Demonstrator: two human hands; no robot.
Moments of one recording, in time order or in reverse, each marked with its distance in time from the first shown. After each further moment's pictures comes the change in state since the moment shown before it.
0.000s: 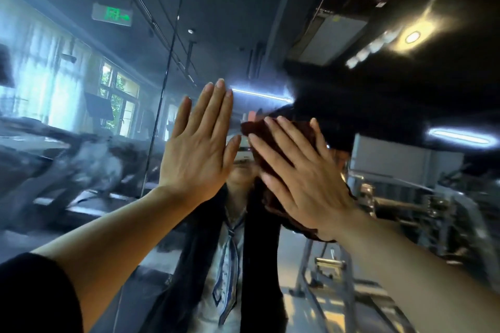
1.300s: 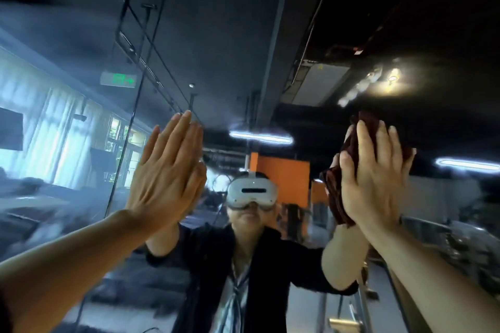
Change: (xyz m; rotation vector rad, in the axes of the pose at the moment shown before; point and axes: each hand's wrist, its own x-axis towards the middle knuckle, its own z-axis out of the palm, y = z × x) left_hand 0.069 -0.001 -0.007 0.031 0.040 0.027; right_hand -0.012 0.150 -0.018 -0.013 0.294 0.804
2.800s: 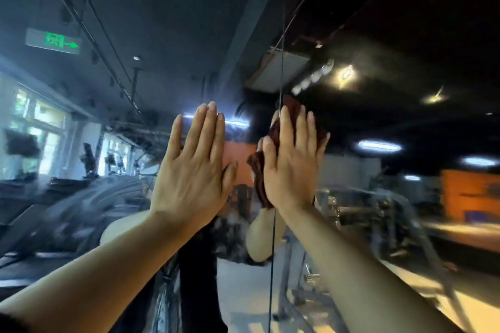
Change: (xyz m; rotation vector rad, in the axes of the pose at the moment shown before) left_hand -0.074 -0.200 -0.020 -0.007 0.012 0.090; right_hand -0.090 -0.352 0.069 -0.089 -0.062 -0.034
